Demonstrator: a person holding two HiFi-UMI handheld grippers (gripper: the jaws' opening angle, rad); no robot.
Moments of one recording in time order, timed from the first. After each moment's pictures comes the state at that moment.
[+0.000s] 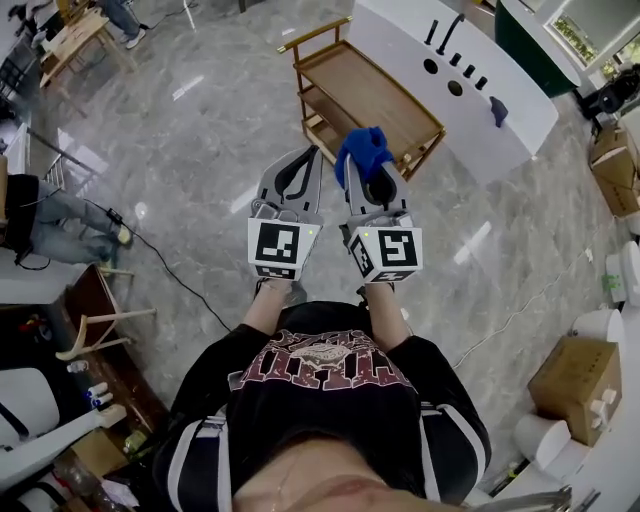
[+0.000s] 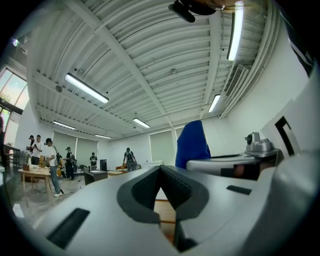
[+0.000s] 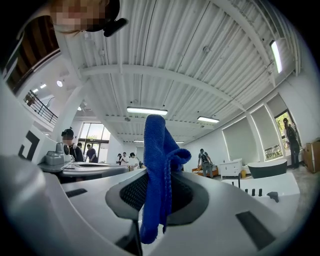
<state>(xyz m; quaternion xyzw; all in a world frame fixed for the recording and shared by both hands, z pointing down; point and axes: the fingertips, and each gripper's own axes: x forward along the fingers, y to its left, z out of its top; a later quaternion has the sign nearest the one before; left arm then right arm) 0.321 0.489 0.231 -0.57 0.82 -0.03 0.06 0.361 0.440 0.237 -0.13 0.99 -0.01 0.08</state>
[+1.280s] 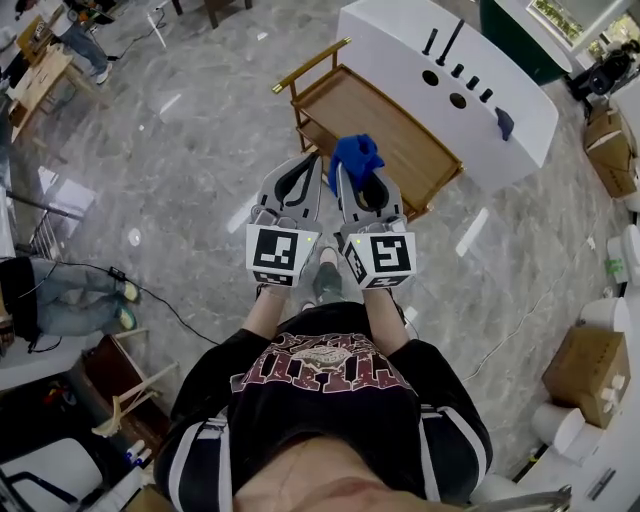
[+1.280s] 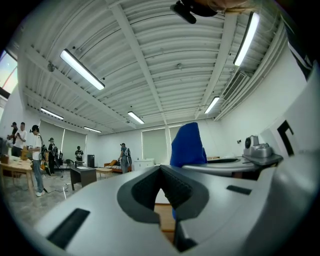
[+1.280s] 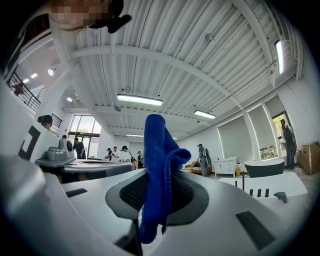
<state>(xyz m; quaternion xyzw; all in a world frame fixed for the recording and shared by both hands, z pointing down) 0.098 0.386 0.239 -0.63 0.78 -0.02 0.03 0.133 0.351 0.249 -0.17 0.98 -0.01 0.05</state>
